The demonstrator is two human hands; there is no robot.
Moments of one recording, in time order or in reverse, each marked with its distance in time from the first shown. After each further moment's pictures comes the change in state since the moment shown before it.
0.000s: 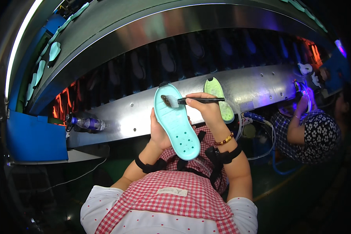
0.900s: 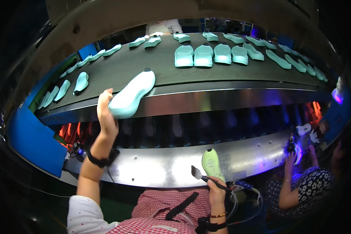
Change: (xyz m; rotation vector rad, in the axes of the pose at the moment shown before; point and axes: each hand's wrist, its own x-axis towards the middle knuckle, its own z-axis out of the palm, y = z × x) left_hand 0.027 0.202 0.141 0.997 0.269 1.370; right_hand -0.042 0.046 -0.064 0.390 0.252 -0.074
